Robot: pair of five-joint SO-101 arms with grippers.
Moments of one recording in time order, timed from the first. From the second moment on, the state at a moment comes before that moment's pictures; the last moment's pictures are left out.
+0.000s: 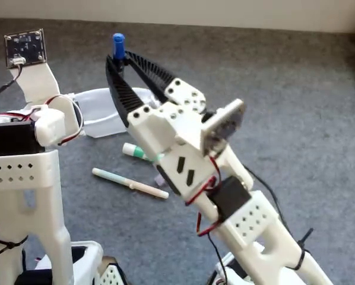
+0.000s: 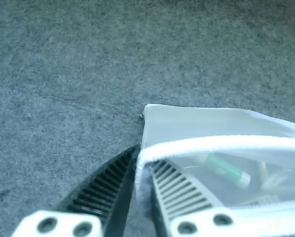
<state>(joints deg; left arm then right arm) -10.2 -26.2 7.7 84.1 14.4 -42.6 -44.2 34.5 -5.1 2.6</state>
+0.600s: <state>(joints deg) -10.2 -26.2 7.7 84.1 14.4 -42.6 -35.8 34.8 -5.8 2.5</state>
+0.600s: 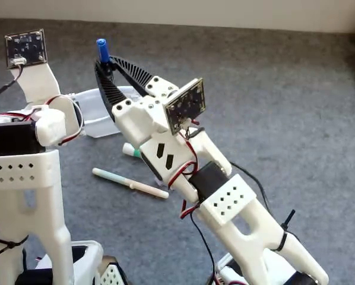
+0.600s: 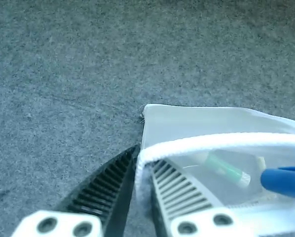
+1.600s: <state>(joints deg) -10.2 -26.2 7.9 84.1 14.4 -42.6 -42.1 40.8 13.1 8.0</state>
